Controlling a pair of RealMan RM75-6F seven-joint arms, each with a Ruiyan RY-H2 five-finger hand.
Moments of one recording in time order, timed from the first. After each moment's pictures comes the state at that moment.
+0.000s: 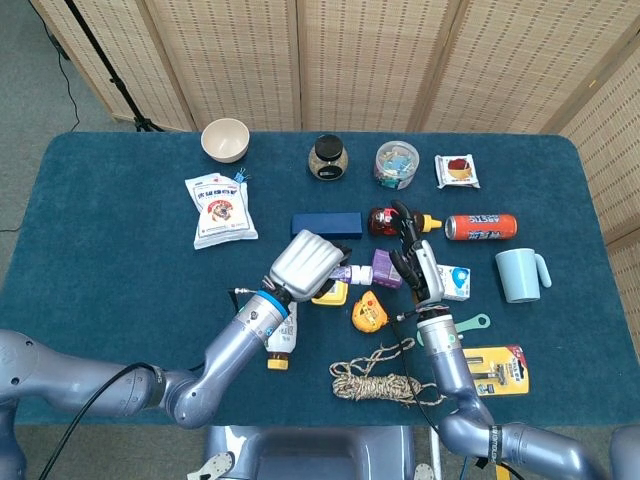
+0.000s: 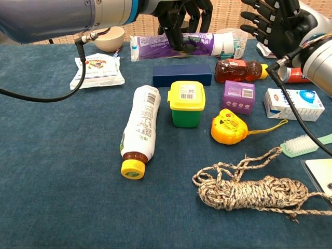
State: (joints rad) left arm -1.27 -1.51 -0.26 -1.80 0.63 1.10 0.77; right arm 0.57 -1.68 0.38 -1.53 -1.23 1.19 0.87
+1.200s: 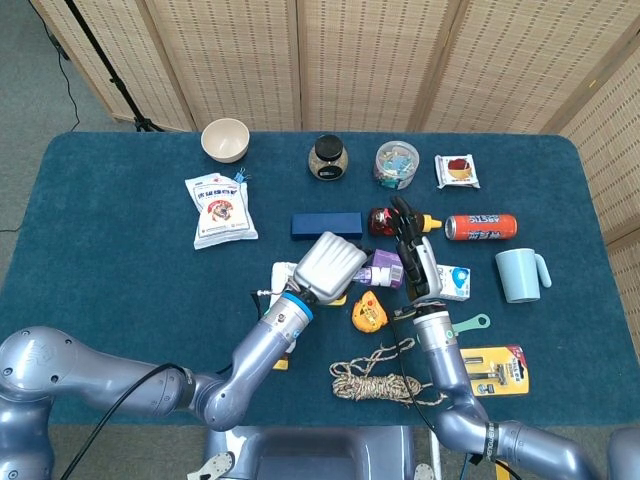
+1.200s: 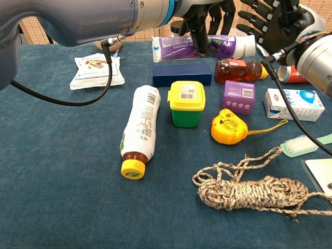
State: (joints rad) left arm -1.35 -1.60 -0.31 -1.74 0.54 1.12 0.85; right arm 0.55 -1.70 0.44 -1.54 -1.22 1.13 0.97
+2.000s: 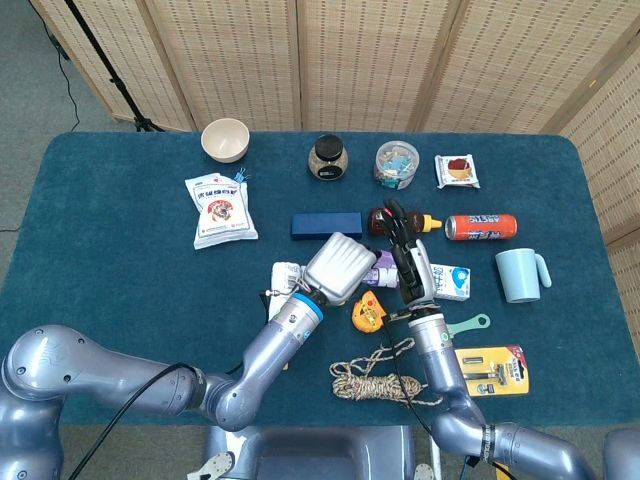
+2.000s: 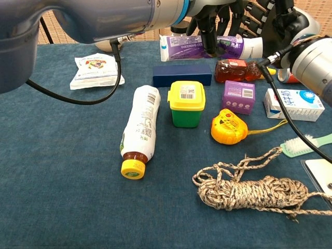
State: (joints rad) left arm -1.40 -1.62 -0.32 -1.71 0.48 1.12 0.90; right arm 0.55 -1.72 0.44 -1.53 -1.25 1.13 0.98
